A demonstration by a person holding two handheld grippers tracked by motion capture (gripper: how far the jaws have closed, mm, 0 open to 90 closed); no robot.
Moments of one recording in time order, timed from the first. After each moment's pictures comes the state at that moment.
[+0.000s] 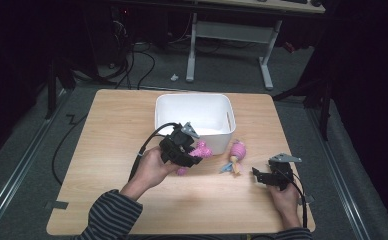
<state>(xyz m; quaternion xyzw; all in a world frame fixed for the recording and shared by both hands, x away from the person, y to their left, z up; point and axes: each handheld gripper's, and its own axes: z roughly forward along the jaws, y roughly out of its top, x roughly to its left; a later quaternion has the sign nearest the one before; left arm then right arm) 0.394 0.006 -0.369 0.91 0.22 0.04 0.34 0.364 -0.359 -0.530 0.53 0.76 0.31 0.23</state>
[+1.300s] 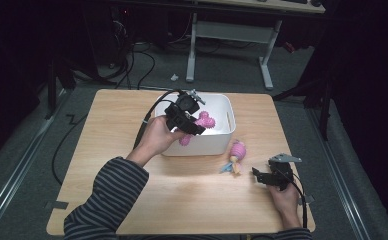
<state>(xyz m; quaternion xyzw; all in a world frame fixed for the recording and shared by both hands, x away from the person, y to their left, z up) 0.453 -0.009 -0.320 0.91 0.24 0.06 0.32 0.364 -0.359 -0.530 0.53 0.76 0.31 0.23</state>
